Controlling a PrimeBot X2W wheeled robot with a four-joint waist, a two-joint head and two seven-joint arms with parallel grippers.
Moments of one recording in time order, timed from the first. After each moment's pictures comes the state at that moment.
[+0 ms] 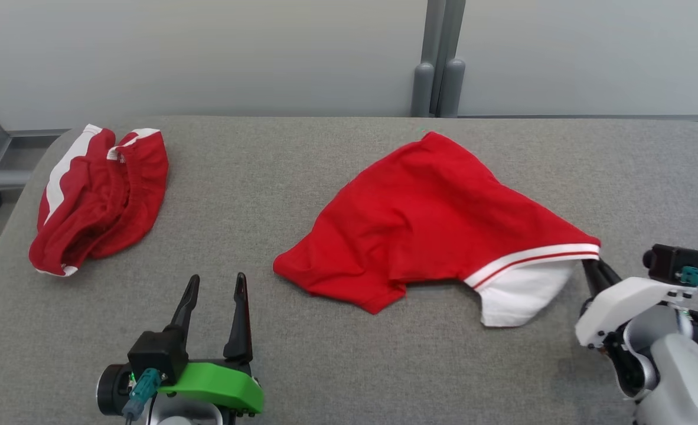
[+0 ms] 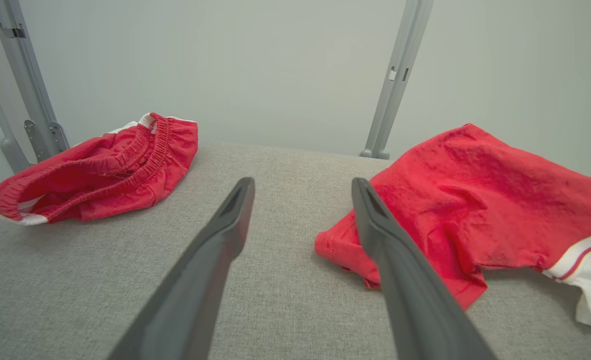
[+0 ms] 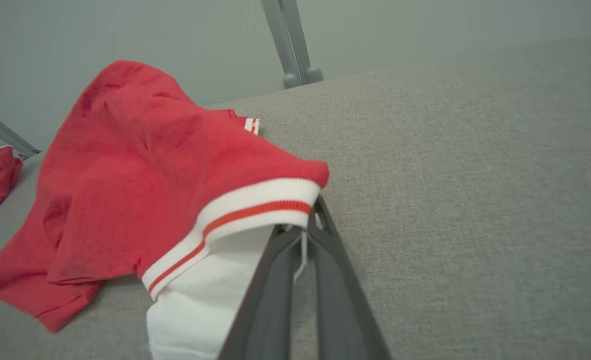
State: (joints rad) left arm -0.07 0.10 -0.27 0.23 -0.33 0.06 -0.26; right arm -0.31 -0.19 0.04 0.58 0.47 0.13 -0.04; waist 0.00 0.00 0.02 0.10
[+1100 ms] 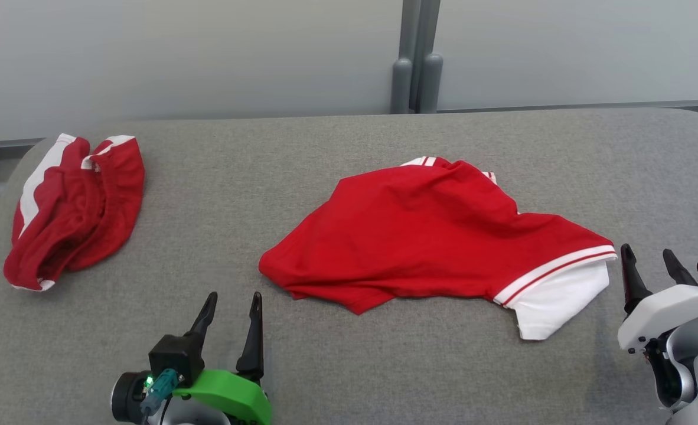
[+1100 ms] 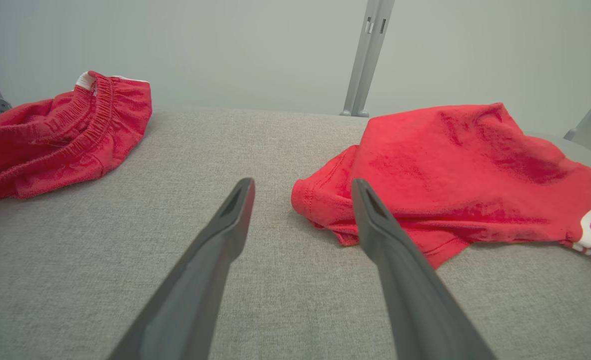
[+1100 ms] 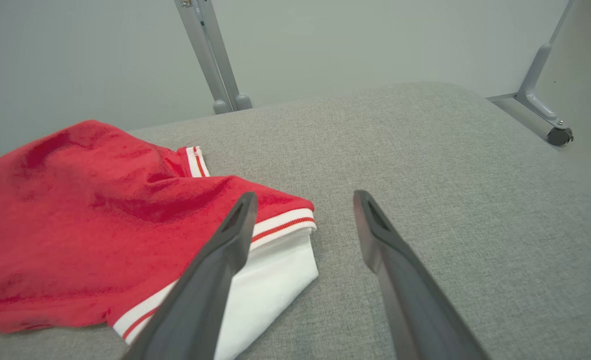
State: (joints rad) left arm -0.07 0.11 -0.32 0.29 -0.35 0.05 -0.24; right arm -0.21 -0.17 -0.21 0.42 0.25 0.13 0.02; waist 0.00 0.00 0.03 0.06
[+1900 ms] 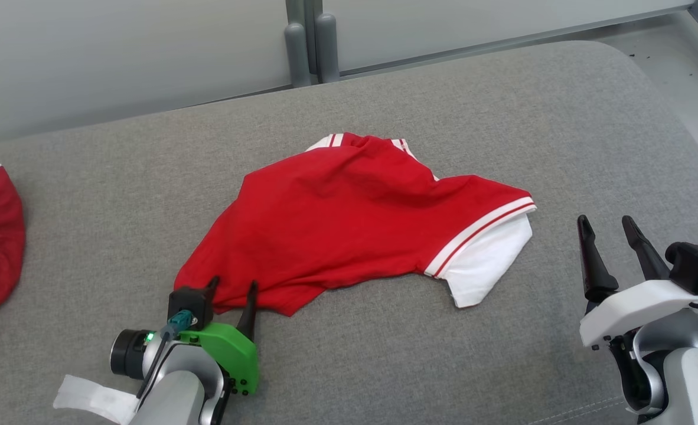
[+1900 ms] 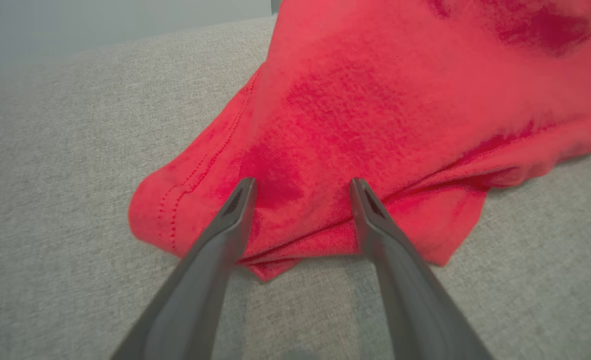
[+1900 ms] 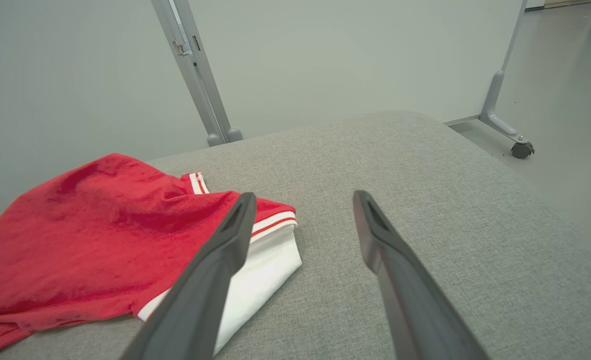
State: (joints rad) left arm -0.36 0.12 -0.40 0.74 -0.32 -0.03 -0.20; right arm -0.11 -0.08 -0.12 0.05 0.23 0.13 0.05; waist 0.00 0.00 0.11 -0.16
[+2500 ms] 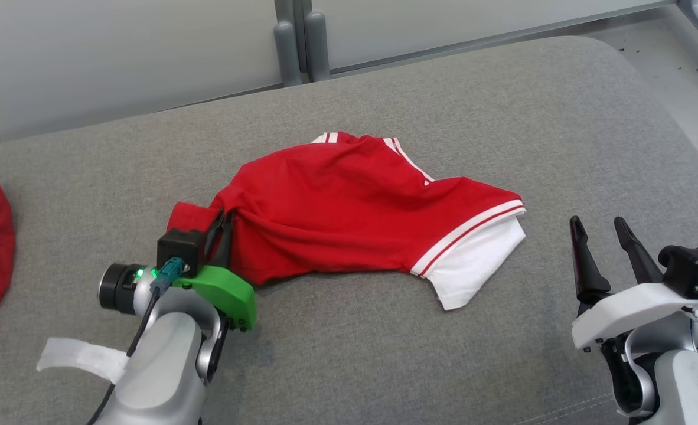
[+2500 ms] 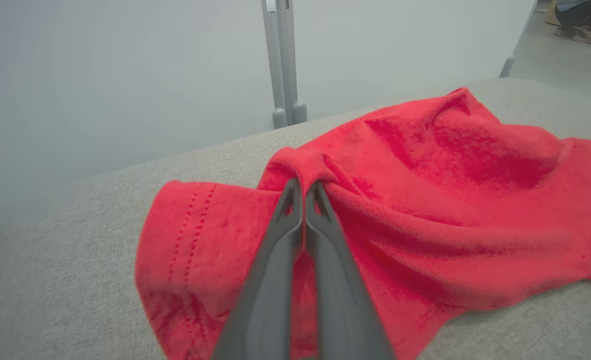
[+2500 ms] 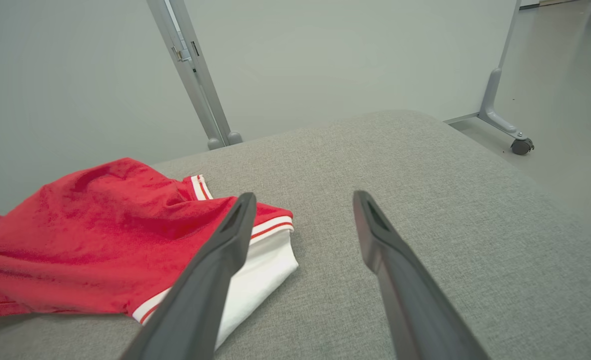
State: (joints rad) left arm -0.49 0.12 -0.38 0.72 -0.29 0.00 -0.26; right arm -0.11 -0.05 -0.11 0.06 0.23 0.13 0.02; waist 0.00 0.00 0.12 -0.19
